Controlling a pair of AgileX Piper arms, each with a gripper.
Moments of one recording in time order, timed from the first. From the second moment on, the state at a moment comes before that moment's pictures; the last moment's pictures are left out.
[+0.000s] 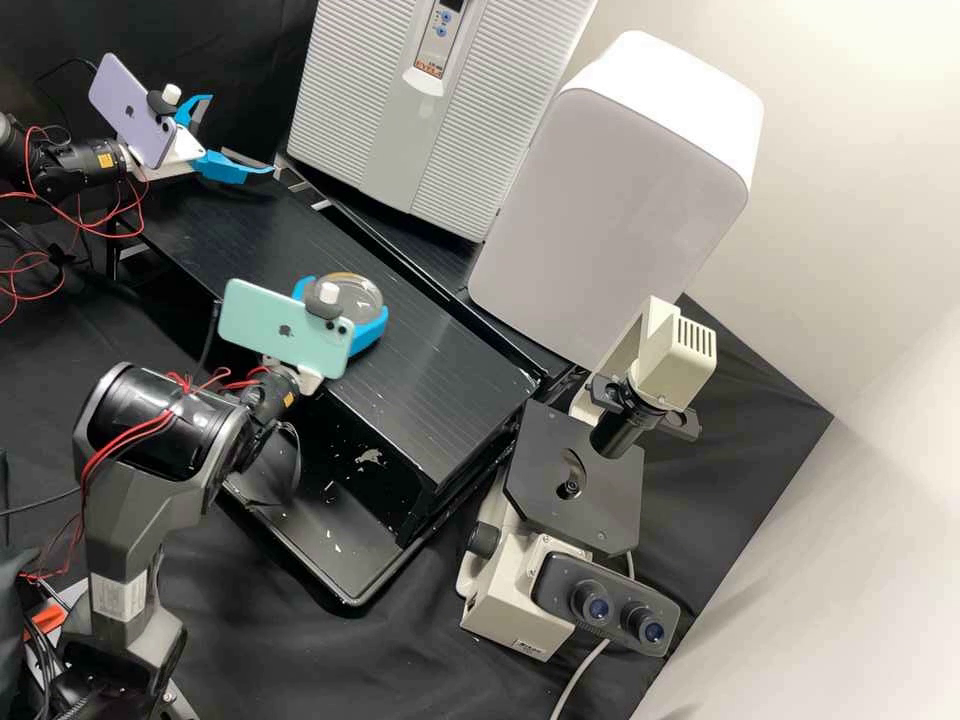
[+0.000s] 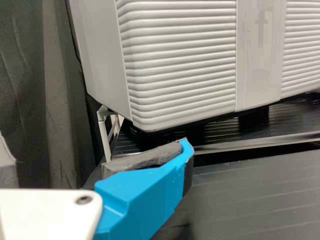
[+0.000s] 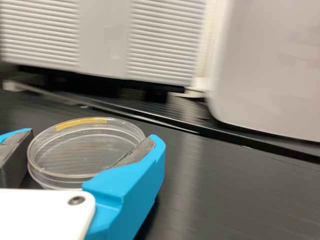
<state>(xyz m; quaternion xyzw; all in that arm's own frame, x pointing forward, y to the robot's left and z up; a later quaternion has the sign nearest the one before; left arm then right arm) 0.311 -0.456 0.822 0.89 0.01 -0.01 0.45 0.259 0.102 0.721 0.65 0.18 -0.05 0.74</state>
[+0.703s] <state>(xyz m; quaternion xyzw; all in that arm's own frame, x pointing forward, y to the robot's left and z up) 0.311 -0.456 0.822 0.89 0.01 -0.01 0.45 0.265 0.047 0.748 0.66 0.13 -0.01 0.74</state>
